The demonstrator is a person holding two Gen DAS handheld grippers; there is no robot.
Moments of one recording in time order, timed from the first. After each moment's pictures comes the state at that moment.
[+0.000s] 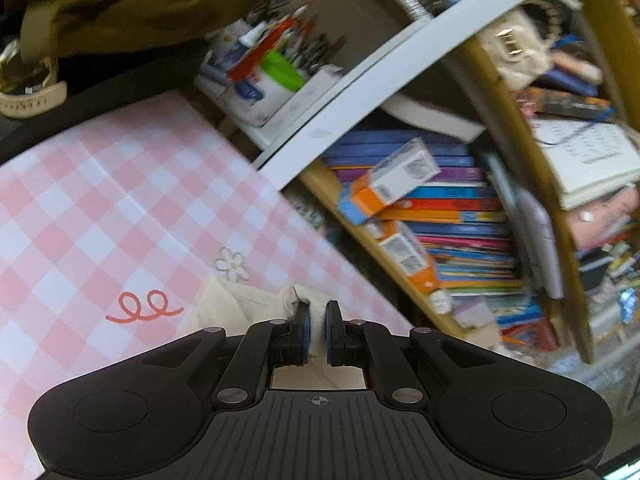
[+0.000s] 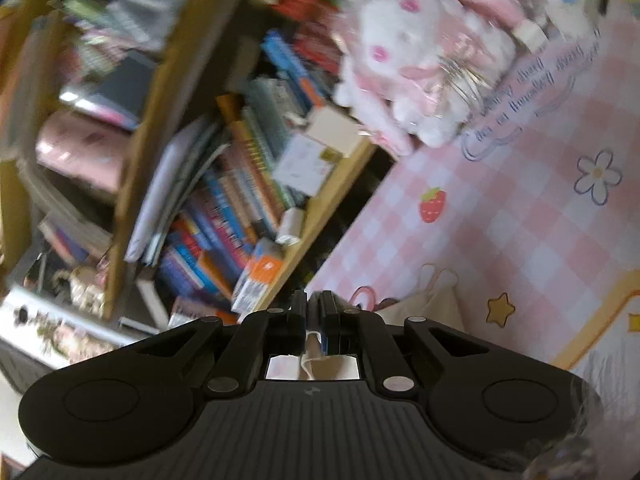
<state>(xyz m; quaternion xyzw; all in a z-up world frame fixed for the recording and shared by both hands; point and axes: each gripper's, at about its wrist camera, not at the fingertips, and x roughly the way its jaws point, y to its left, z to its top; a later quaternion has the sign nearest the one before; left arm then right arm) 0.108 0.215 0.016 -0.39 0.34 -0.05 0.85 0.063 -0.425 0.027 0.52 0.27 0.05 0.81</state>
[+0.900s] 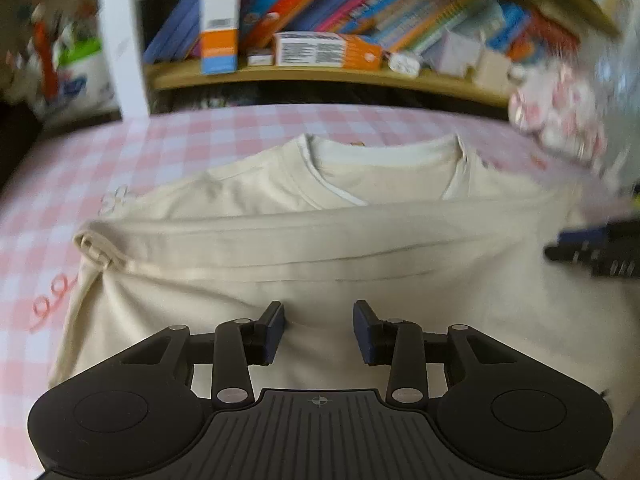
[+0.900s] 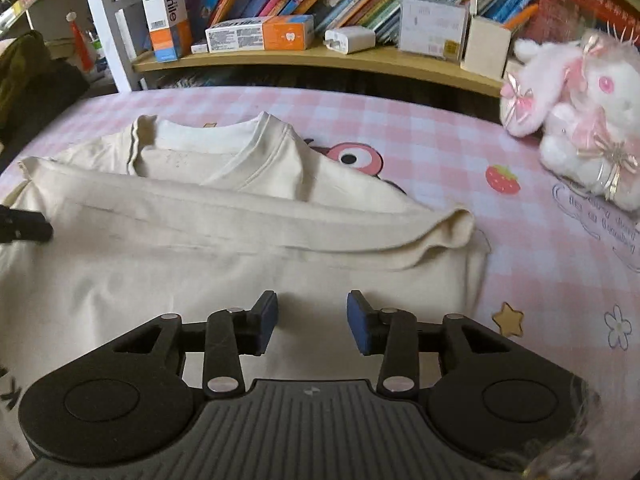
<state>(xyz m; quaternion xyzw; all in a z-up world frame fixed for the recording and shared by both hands) 0.092 0.033 -0.006 0.04 0.43 -0.15 0.89 0.083 -0.261 -0.015 -0.02 0.44 0.10 0.89</state>
